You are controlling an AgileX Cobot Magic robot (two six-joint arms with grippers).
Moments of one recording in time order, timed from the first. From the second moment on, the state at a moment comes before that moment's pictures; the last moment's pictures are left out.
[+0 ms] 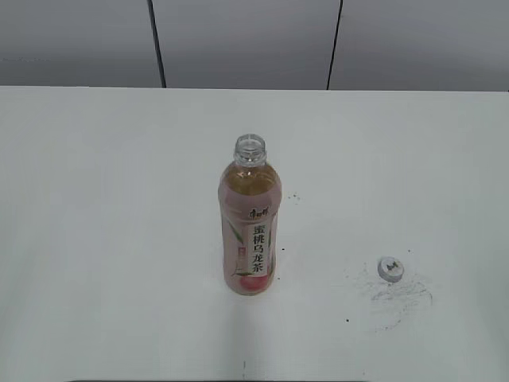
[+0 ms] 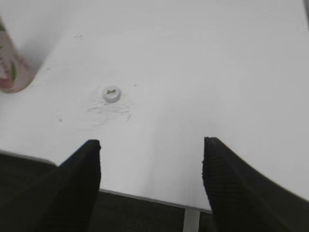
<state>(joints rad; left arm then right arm) -0.01 0.00 -0.56 0.01 1.03 -0.02 0.12 0.01 -0.51 0.06 1.11 -0.20</state>
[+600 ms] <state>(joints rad) -0.01 -0.01 -0.56 0.01 1.03 -0.02 0.02 -0.01 -0.51 0.07 1.10 -0.20</state>
